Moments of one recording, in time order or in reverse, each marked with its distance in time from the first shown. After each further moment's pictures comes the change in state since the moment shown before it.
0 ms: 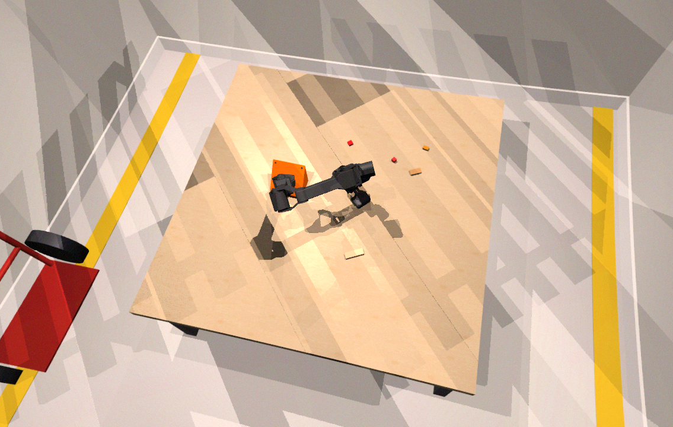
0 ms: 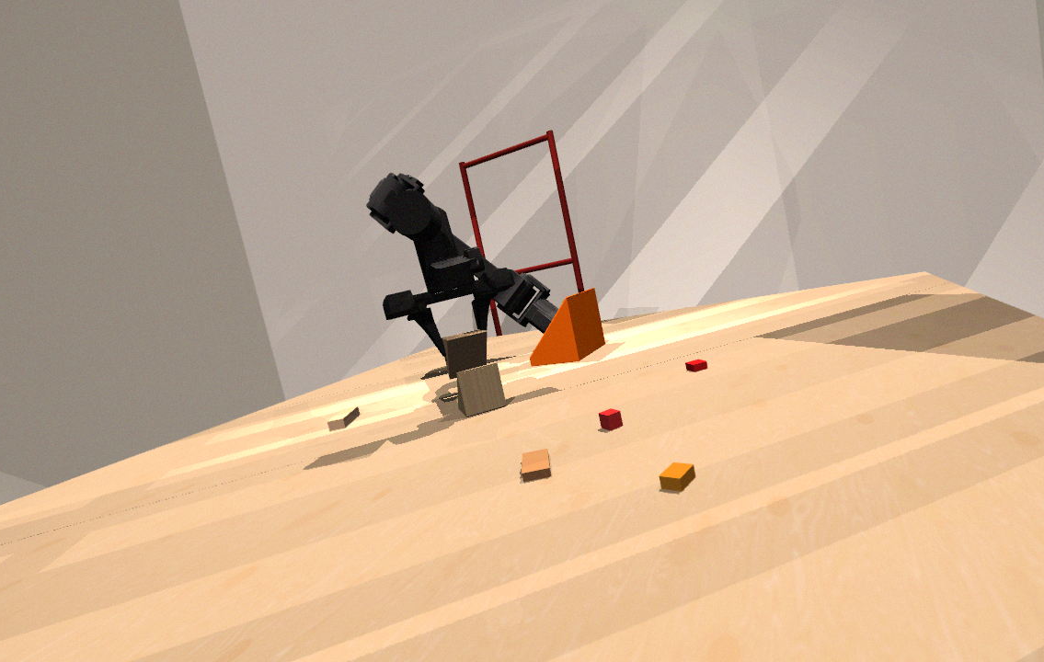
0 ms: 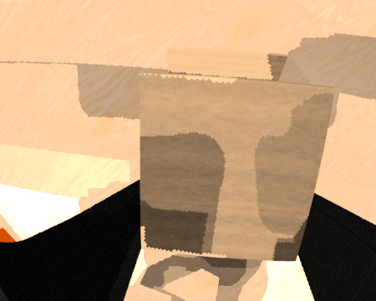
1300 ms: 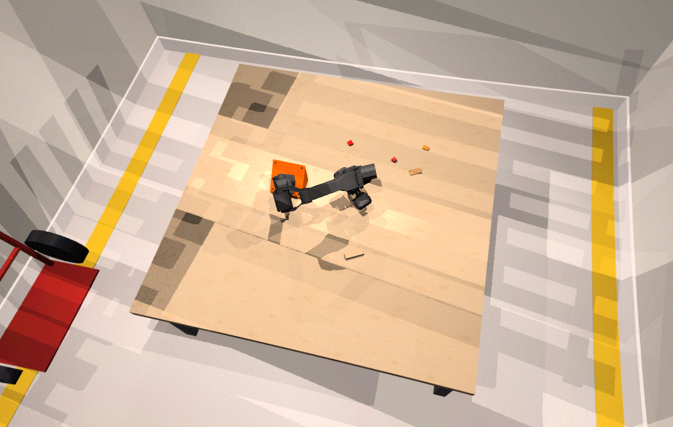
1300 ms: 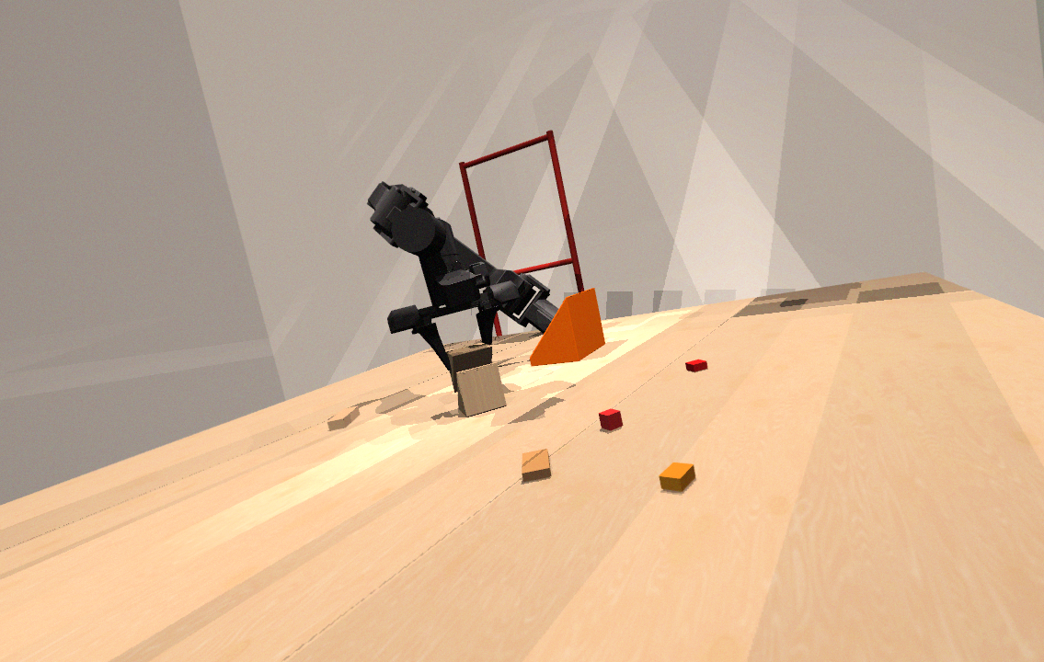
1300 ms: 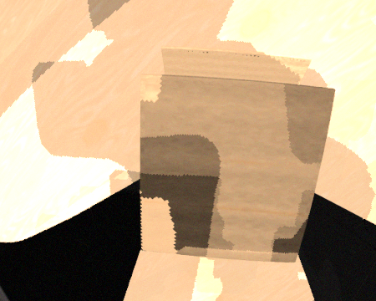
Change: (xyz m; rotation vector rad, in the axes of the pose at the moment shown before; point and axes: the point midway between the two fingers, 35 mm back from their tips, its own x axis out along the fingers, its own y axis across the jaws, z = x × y) arm 0.021 0.001 0.002 0.000 0.022 0.006
